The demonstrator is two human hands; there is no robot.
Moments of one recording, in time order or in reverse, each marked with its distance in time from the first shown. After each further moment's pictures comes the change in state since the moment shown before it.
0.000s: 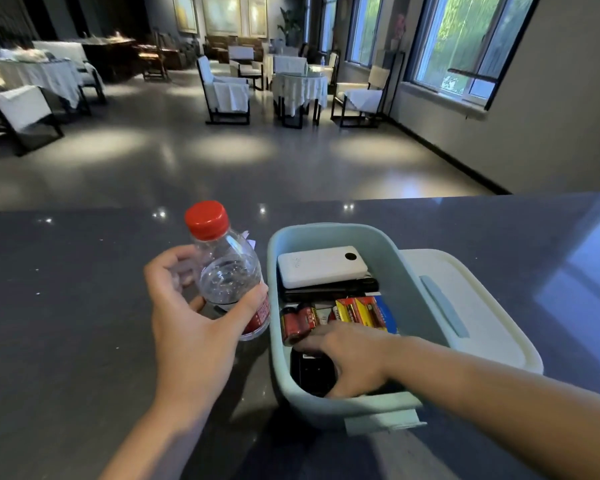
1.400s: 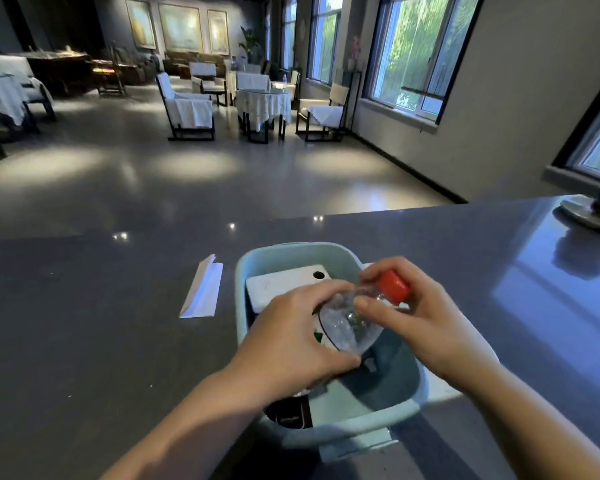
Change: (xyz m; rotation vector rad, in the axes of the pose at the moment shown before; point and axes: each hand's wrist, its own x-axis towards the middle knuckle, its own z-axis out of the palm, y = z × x) left_hand 0.005 0.028 0.082 0.215 -0.886 0.138; right_hand -0.106 -0.005 -0.049 0.936 1.012 0.143
